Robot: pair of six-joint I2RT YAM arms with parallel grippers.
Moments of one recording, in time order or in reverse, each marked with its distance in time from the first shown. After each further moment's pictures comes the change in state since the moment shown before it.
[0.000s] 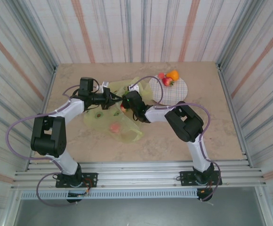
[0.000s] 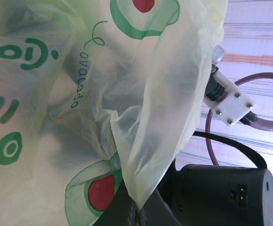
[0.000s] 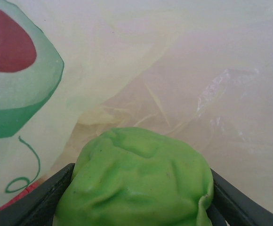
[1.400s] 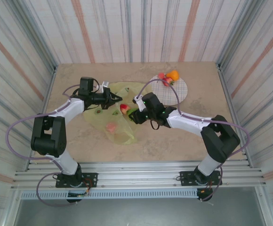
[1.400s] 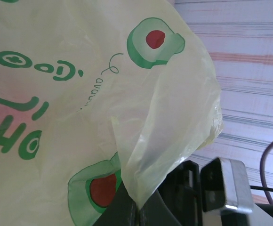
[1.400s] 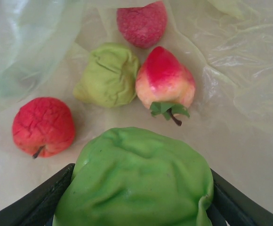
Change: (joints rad) left arm 0.000 0.002 0.010 -0.022 -0.007 0.014; right arm -0.035 -0.496 -0.298 -0.440 -0.506 -0.256
